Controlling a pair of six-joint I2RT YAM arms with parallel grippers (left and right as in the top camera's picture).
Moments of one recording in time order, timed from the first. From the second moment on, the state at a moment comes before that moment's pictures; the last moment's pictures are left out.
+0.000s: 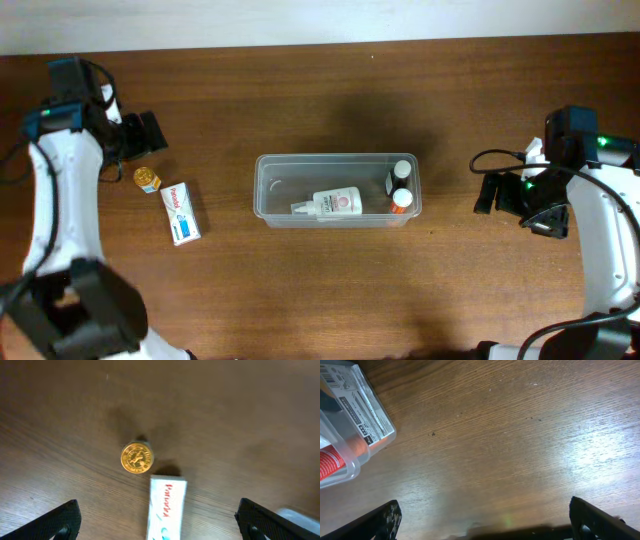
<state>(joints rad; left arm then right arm) 0.24 1.82 1.64 -1.04 -0.01 -0.16 -0.25 1.51 1.32 -1.36 -0.12 0.12</state>
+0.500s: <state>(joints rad) 0.26 2.16 1.64 -1.01 -0.03 -0.19 -0.25 1.51 1.32 -1.36 -0.12 0.12</state>
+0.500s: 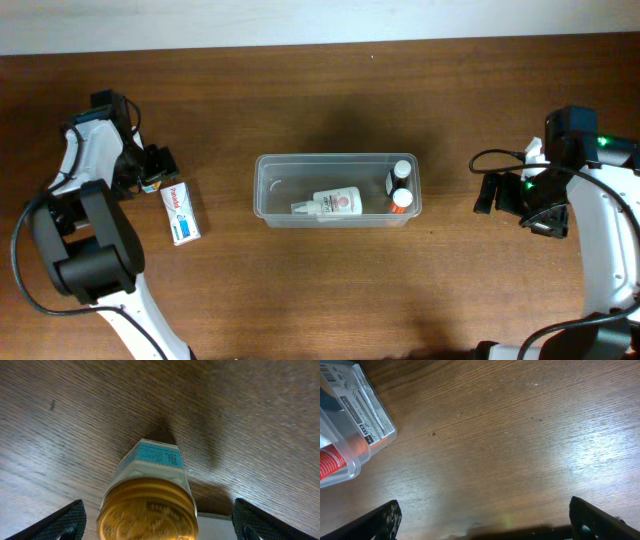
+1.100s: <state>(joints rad) 0.26 2.18 1.65 -0.98 -0.03 -0.20 -0.25 1.51 1.32 -1.36 -0.12 0.12</state>
